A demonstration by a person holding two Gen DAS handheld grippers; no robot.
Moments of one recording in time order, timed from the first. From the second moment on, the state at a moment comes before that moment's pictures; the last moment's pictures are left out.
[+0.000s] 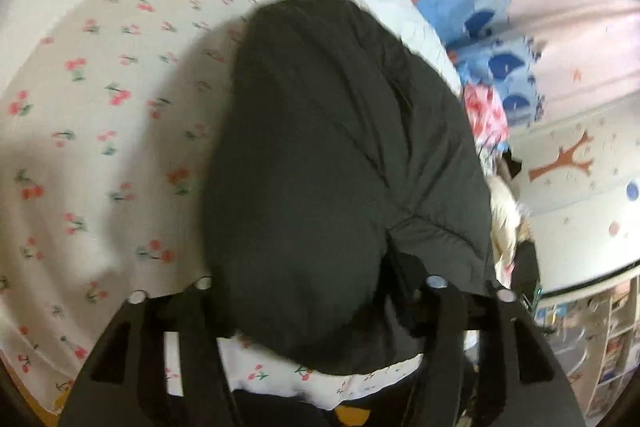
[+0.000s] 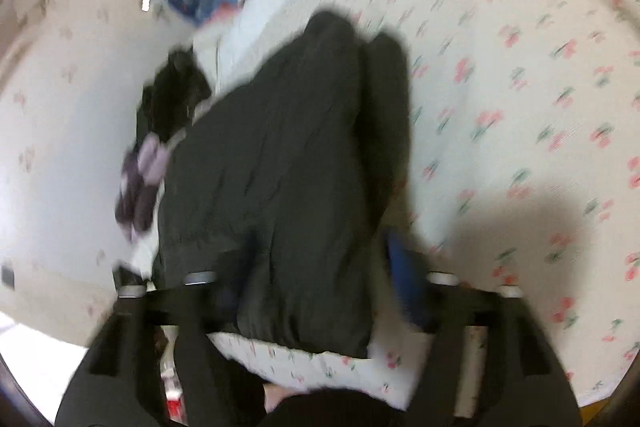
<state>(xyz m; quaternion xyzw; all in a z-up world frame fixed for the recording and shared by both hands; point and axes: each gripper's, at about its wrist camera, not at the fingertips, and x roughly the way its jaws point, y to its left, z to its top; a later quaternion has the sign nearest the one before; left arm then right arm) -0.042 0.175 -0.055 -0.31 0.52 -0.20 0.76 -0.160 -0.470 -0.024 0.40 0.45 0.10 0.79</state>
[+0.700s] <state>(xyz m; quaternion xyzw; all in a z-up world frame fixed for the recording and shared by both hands) 0.003 0.129 0.025 -0.26 0.41 -0.24 0.84 -0.048 -0.434 0.036 0.31 0.41 0.13 0.85</state>
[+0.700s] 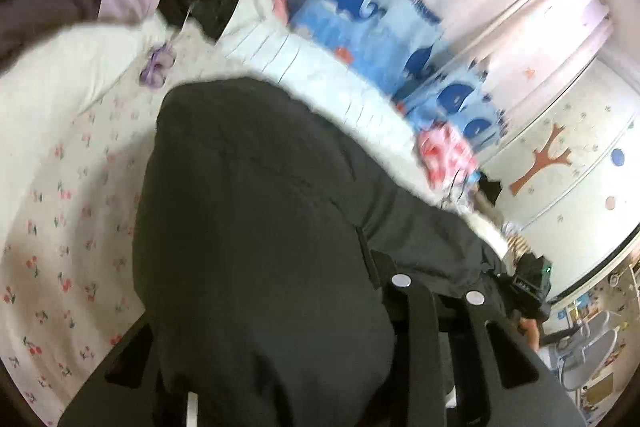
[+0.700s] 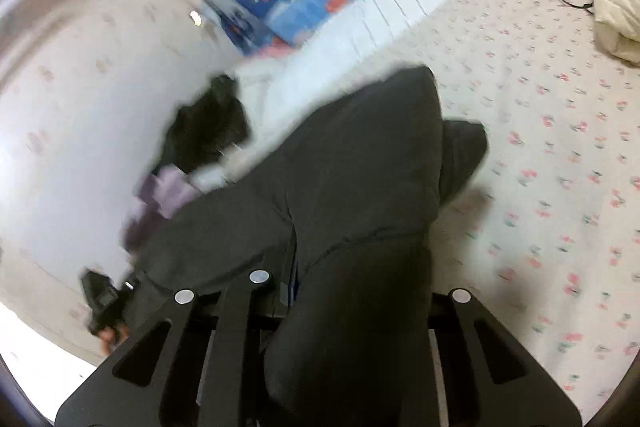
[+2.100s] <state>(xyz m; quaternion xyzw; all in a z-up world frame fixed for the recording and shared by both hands) 0.063 0.002 -0.054 -0.04 0.40 -0.13 0.91 0.111 -0.303 -0.036 0.09 0.52 0.09 0.85</state>
